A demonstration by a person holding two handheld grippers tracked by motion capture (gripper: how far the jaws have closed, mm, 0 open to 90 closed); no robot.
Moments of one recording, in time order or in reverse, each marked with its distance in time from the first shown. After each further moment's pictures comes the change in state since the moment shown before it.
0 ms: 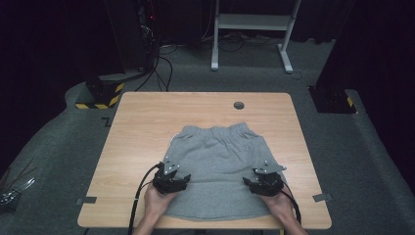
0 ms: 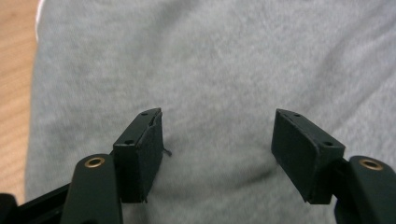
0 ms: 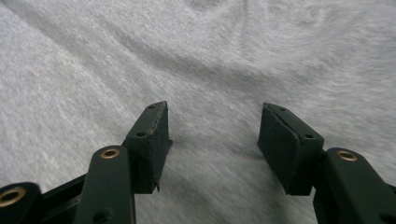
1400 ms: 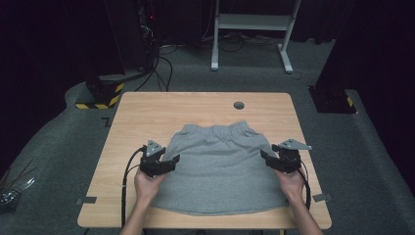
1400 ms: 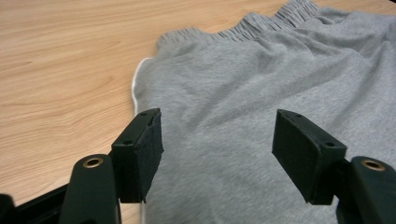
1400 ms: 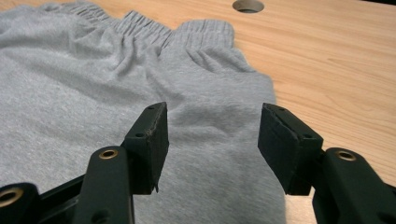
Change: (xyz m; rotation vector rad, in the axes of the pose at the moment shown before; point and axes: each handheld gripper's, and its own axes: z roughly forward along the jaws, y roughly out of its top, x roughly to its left) left arm 0.047 0.031 -0.032 -0.113 0.046 -0.102; right arm -0.071 0.030 -0.024 -0.154 -0.132 0.211
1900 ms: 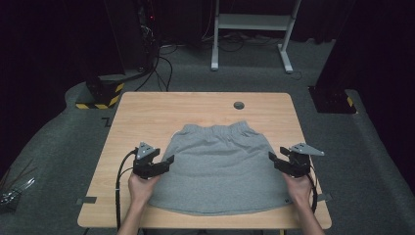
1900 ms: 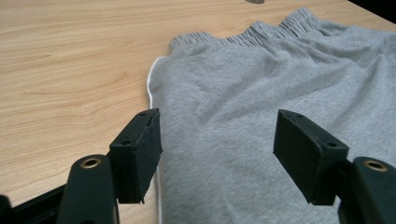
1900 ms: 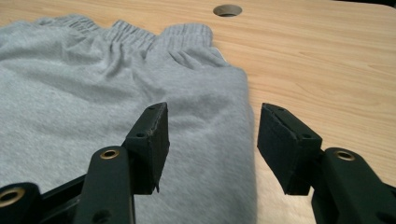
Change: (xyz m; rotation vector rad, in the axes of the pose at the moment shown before) left arm 0.012 -0.010 -0.012 -0.040 -0.009 -0.050; right arm -0.014 -0.014 -0.021 -0.039 -0.023 0.056
